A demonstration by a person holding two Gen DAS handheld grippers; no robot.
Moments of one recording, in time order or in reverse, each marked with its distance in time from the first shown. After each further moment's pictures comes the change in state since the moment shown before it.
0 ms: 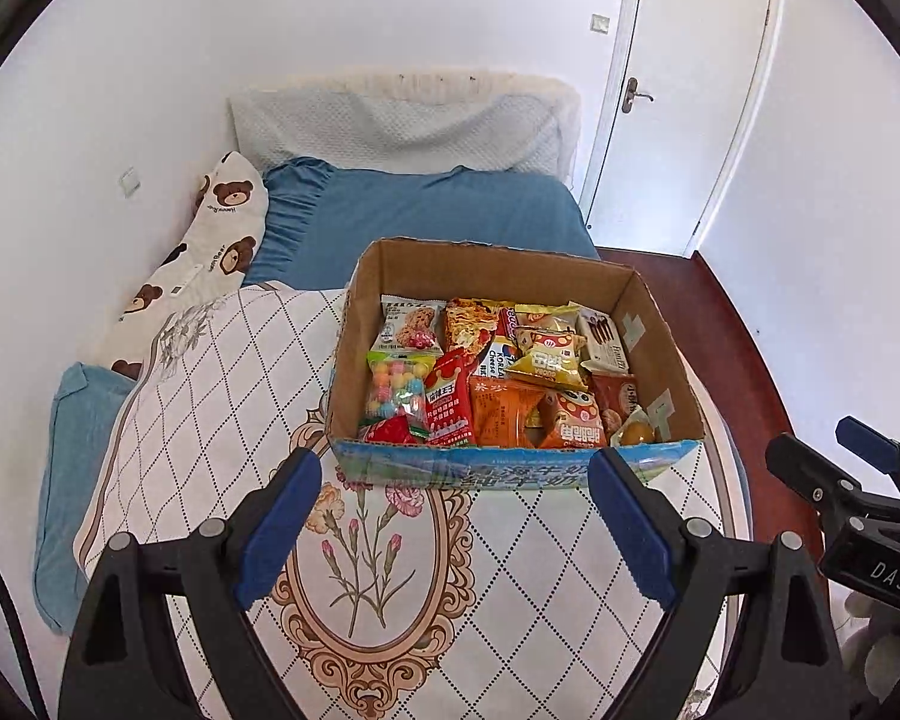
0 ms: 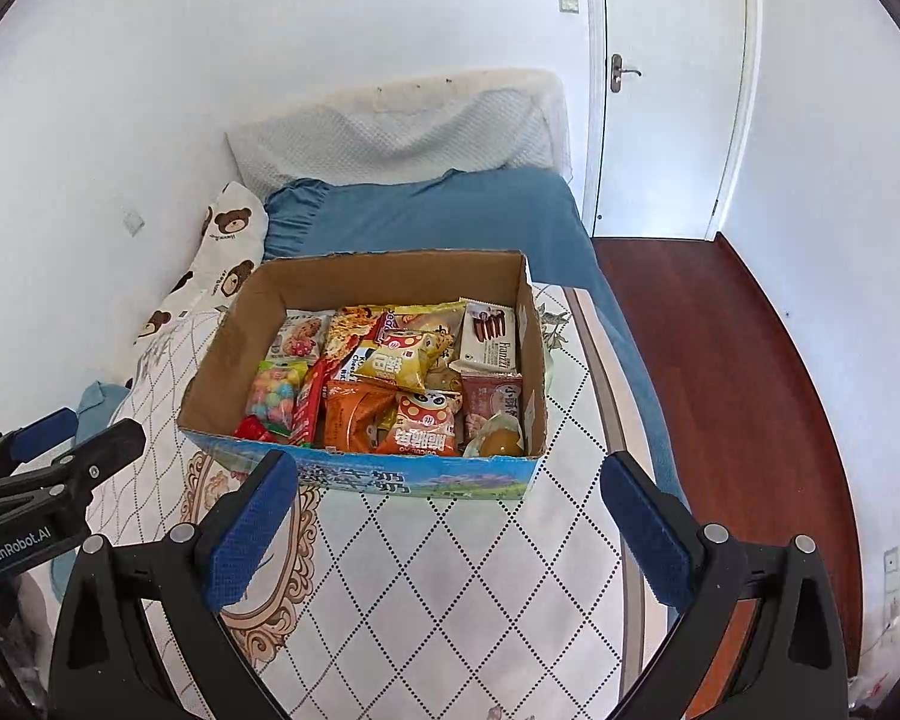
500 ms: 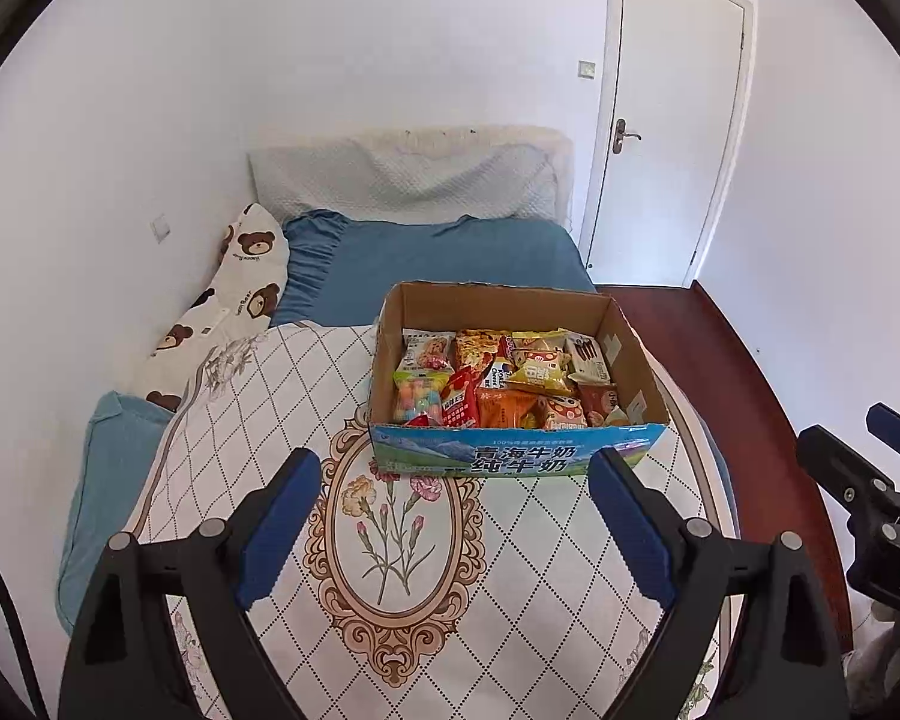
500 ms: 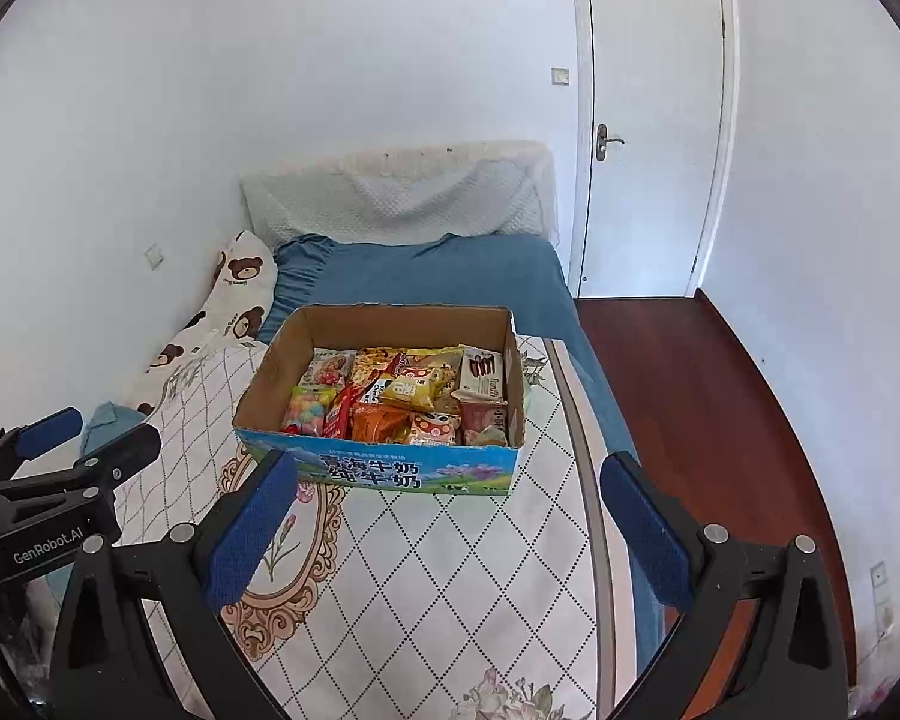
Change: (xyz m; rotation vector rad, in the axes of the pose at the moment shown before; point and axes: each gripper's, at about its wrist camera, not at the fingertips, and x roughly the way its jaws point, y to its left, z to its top) left arm -0.093 -0.006 -0.036 0.032 -0.125 0.041; right arm -0.124 0.019 -0.042 -0.026 -0.159 -0.034
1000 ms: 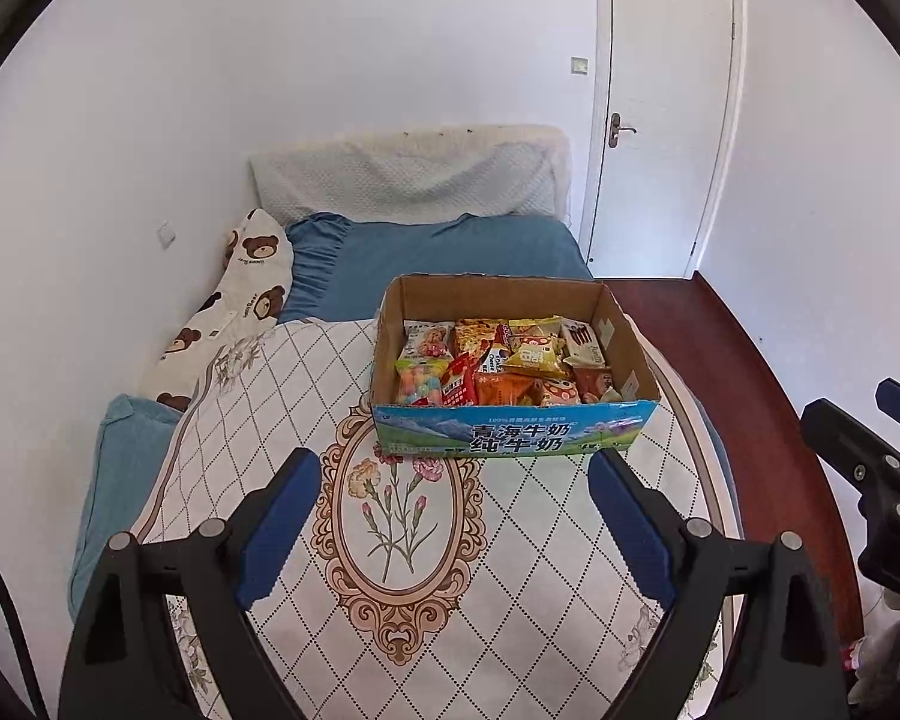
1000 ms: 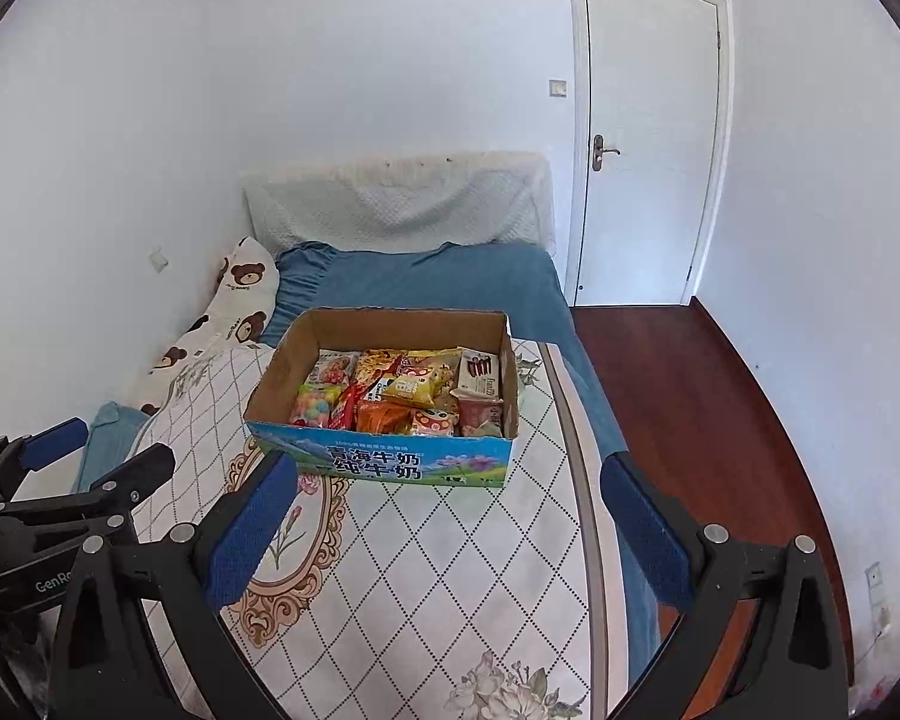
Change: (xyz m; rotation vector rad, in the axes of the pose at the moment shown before) left arm -0.018 -0.012 -0.019 0.026 0.000 0.023; right arm -0.029 -0.001 -0.010 -0.004 -0.021 -0.006
